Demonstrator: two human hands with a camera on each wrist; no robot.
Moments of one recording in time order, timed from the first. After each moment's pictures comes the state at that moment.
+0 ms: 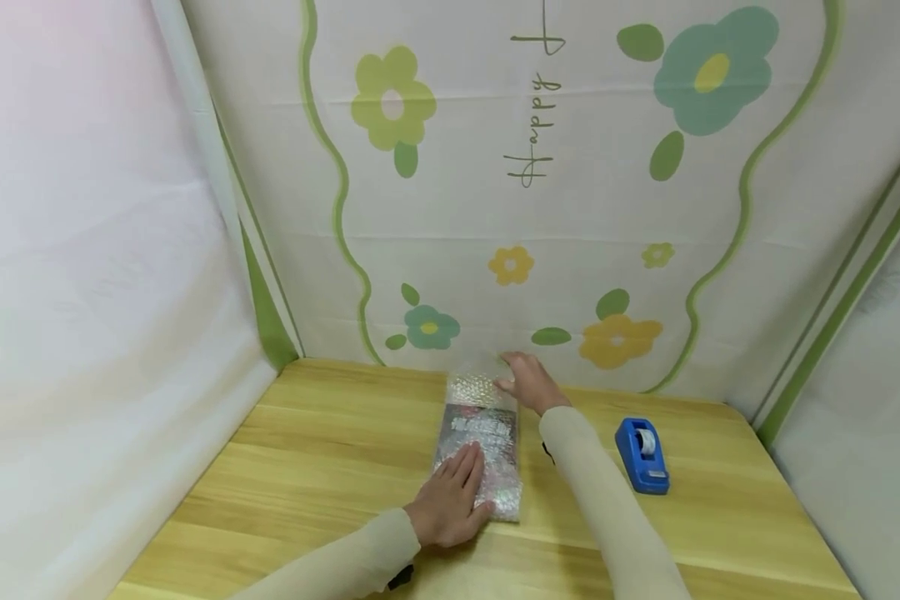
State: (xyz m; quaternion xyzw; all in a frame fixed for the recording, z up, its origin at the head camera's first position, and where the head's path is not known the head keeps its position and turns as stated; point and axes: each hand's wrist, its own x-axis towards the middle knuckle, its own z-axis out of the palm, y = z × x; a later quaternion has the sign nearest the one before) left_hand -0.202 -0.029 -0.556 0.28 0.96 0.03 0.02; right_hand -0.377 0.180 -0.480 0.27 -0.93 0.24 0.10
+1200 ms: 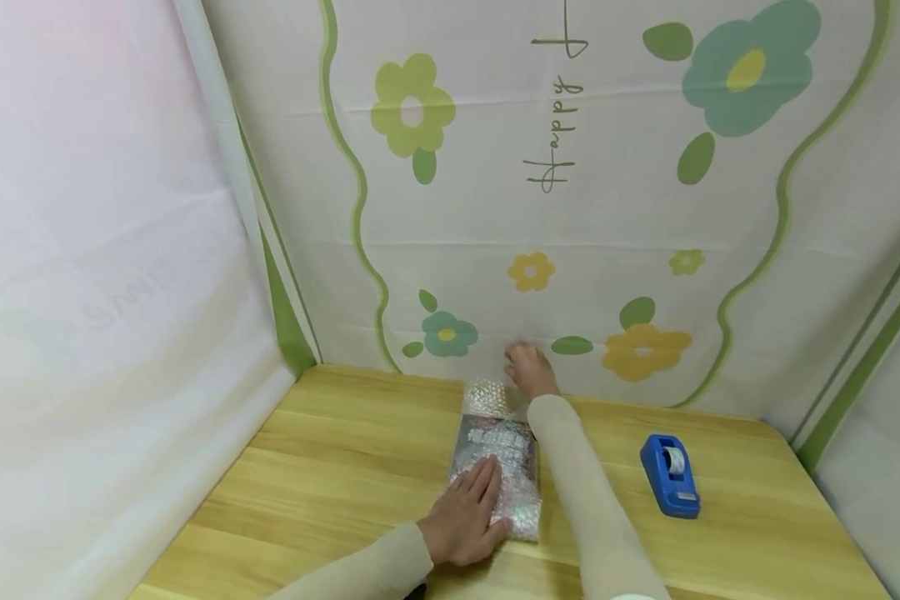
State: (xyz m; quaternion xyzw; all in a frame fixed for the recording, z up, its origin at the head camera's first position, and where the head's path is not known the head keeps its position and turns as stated) left_hand -0.195 -0.029 -0.543 0.27 0.96 0.03 0.05; right_hand -0.429 0.146 -0.483 0.23 -0.94 0.18 0.17
